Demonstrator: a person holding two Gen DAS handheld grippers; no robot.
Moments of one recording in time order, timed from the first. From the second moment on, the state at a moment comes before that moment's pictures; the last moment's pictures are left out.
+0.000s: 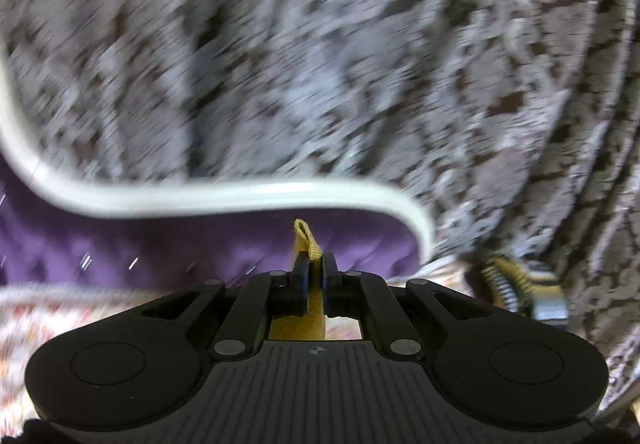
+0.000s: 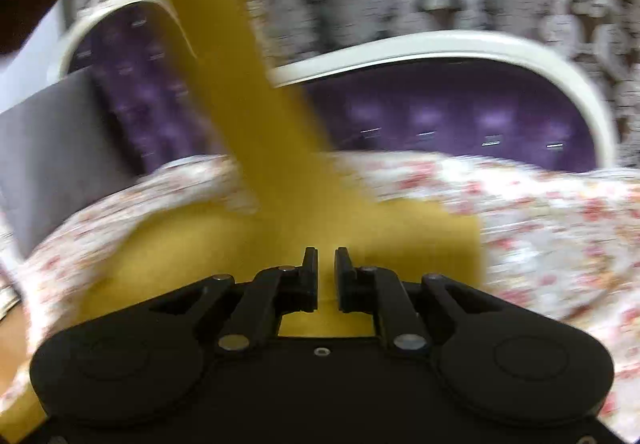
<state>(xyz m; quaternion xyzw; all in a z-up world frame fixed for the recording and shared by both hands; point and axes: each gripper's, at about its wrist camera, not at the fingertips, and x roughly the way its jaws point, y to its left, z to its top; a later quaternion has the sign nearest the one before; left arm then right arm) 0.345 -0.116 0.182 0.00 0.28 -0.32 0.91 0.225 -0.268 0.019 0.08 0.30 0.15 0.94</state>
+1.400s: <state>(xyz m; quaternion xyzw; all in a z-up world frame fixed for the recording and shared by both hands) 0.384 0.065 -0.061 0.00 0.47 -0.16 0.87 0.221 -0.295 -0.006 0.06 0.37 0.12 0.92</state>
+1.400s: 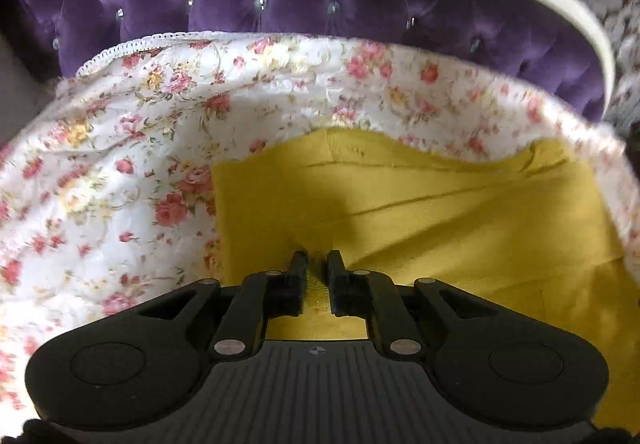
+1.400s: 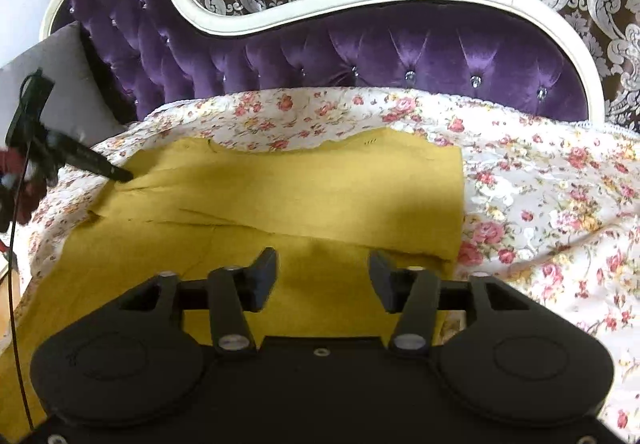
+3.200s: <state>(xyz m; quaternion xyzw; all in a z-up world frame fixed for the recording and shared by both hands) 0.363 0.040 -0.075 0.08 0.38 -0.16 0.91 0.231 -0.181 -0.018 0.10 0.40 0.27 0.87</state>
